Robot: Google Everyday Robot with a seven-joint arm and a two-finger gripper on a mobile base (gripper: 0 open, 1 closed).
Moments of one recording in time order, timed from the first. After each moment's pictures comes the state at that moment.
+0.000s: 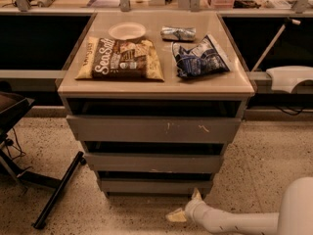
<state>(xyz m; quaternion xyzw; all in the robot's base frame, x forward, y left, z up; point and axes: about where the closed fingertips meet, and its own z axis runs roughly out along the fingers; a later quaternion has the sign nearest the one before) 0.505 -0.120 0.228 -0.31 0.87 0.11 0.37</state>
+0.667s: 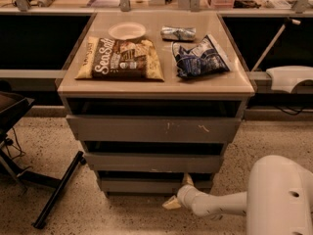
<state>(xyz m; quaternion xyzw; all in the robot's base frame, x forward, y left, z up) 0.564 -0.103 0.229 -0.42 0.81 0.04 0.39</state>
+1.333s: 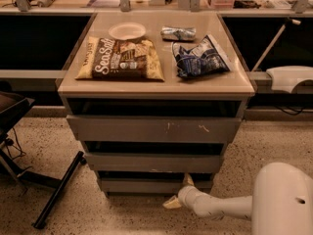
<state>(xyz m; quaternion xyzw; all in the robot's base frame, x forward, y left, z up) 0.574 -0.096 0.223 -0.42 0.81 0.06 0.41</state>
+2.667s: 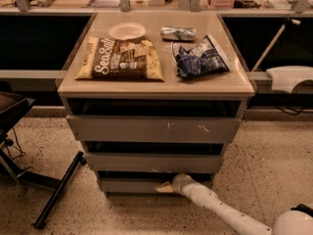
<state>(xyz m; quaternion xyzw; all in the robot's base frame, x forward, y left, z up) 0.654 -0.073 0.226 -0.35 0.79 0.12 0.49</state>
